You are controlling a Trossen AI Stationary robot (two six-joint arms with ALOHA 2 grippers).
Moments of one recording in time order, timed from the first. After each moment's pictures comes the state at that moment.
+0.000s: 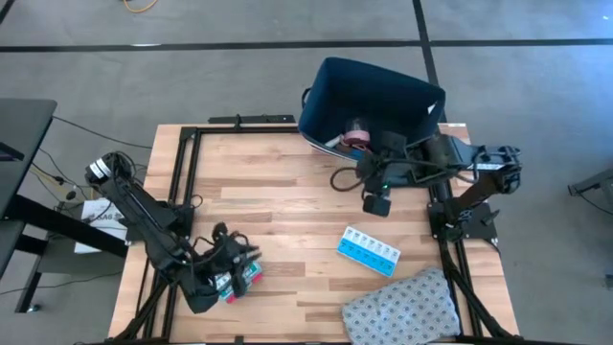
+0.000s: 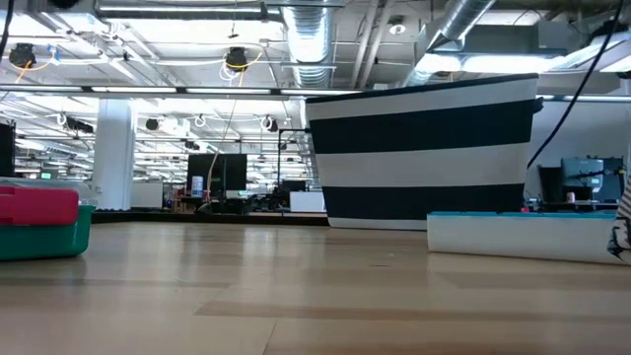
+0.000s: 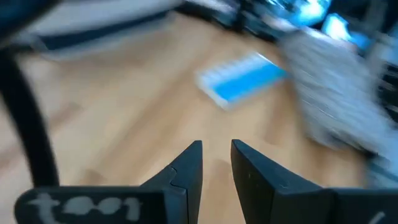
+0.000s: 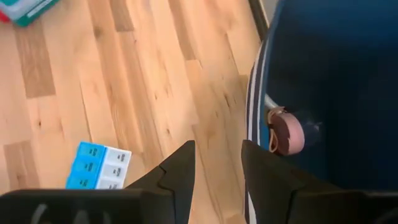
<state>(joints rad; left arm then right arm) -0.83 1.38 1.03 -0.60 -0.96 -1.05 0.19 1.59 2.00 -1.57 0.44 0.22</state>
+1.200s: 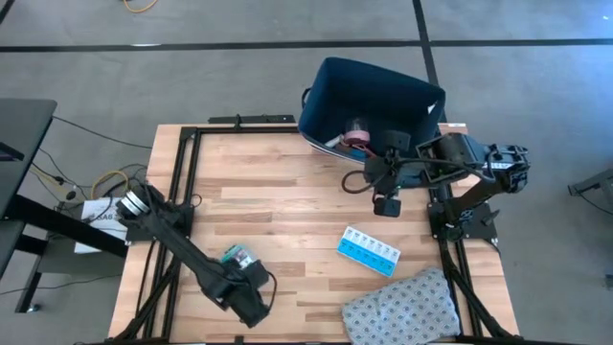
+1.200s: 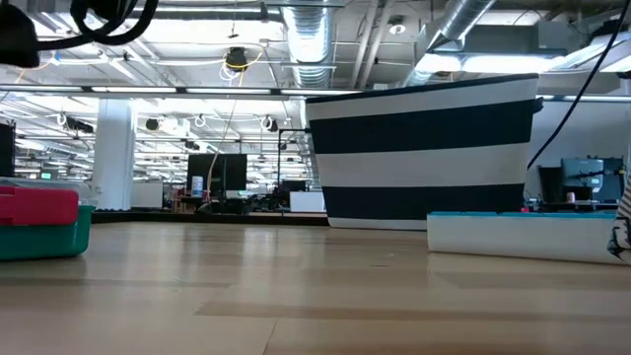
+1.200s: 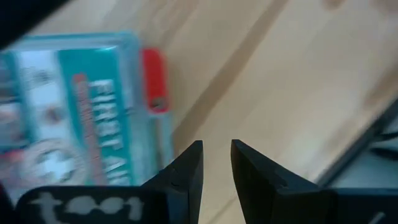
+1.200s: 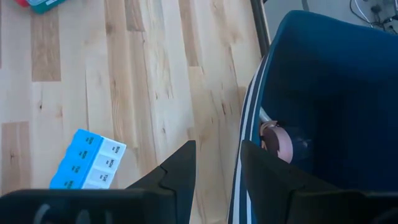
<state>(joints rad) -0.71 1.82 1.35 -0.92 -0.07 -1.37 0.22 1.54 2.00 -1.57 0.45 0.10</state>
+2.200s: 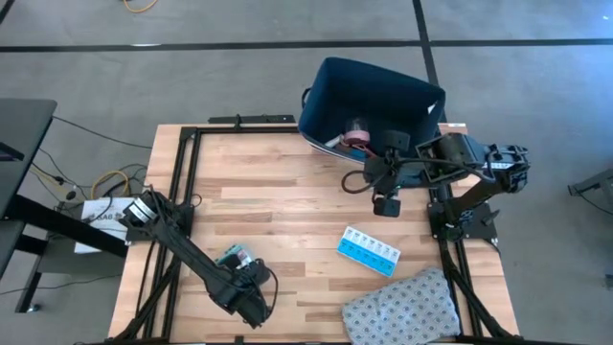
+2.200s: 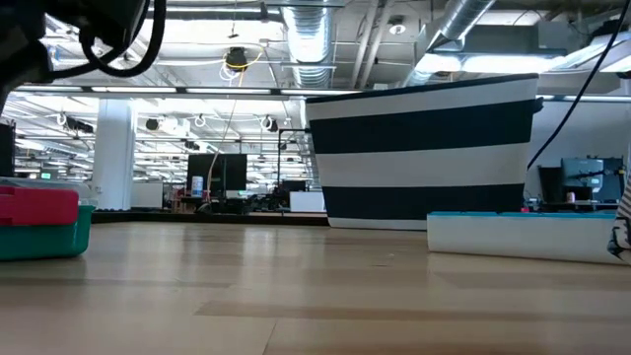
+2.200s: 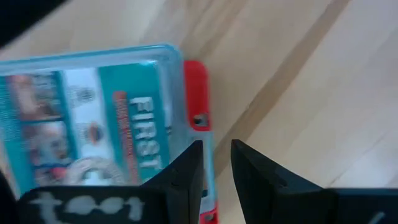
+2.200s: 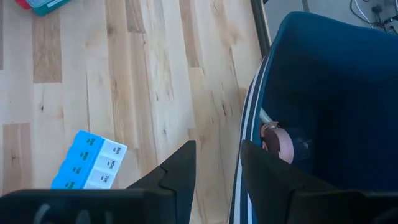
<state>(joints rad) -0.71 1.90 1.38 -1.03 -0.13 -1.33 0.22 1.54 2.00 -1.57 0.45 0.11</state>
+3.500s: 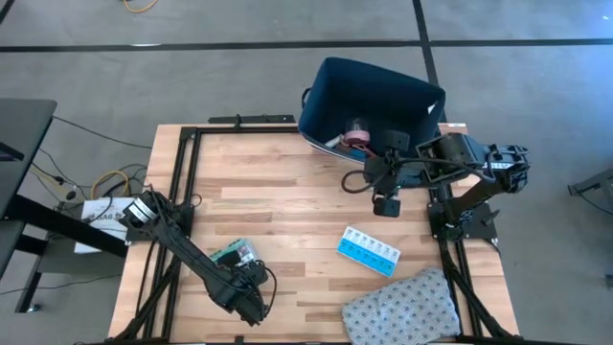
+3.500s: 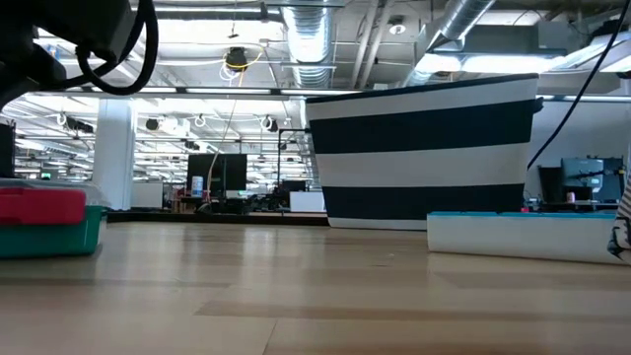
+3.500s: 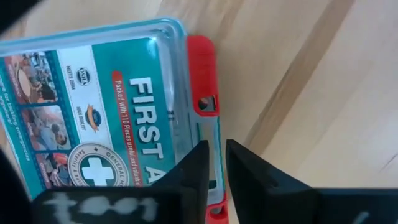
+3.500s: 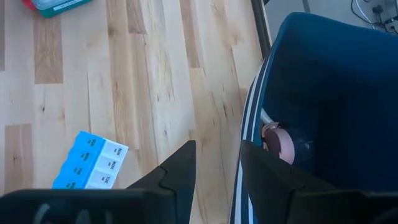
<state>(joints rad) -0.71 1.90 1.34 -1.06 -0.12 -1.17 0.22 1.54 2.00 -1.56 0.45 0.11</state>
